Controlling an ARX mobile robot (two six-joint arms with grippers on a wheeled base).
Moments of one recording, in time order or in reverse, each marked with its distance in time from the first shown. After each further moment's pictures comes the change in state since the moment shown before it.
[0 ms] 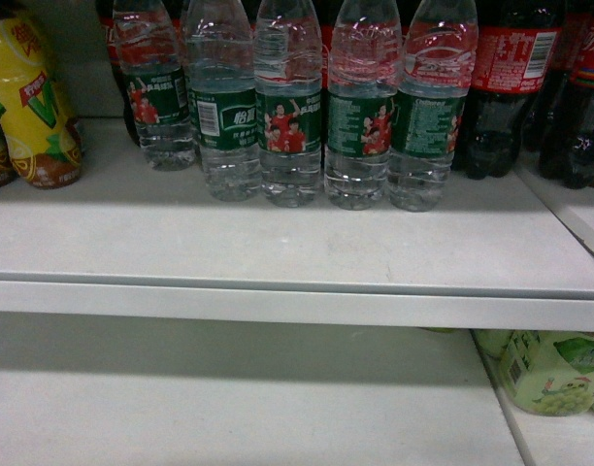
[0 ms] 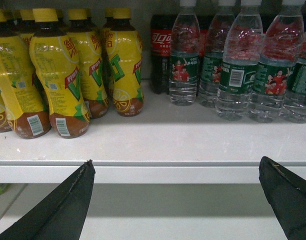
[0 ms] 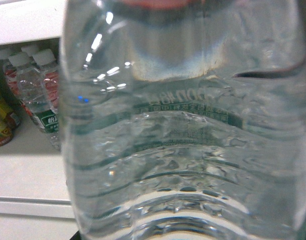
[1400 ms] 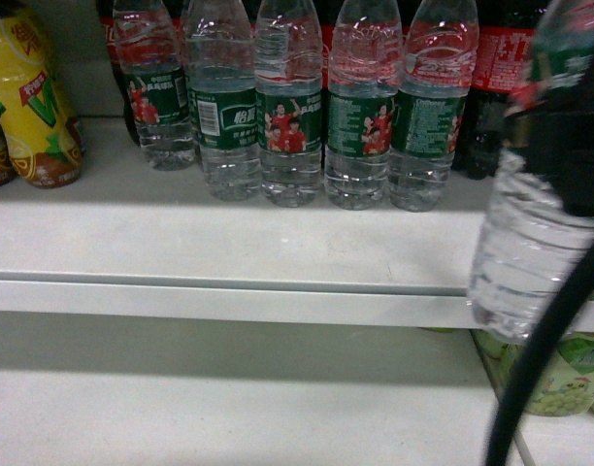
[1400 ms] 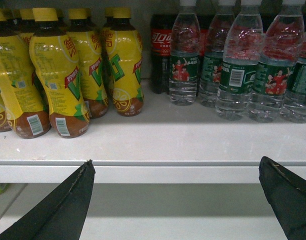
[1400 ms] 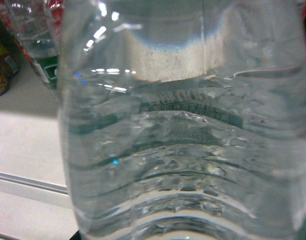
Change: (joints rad) left arm 0.000 0.000 0.000 0.000 0.000 0.000; right arm 0.317 0.638 0.134 0.330 0.208 -0.022
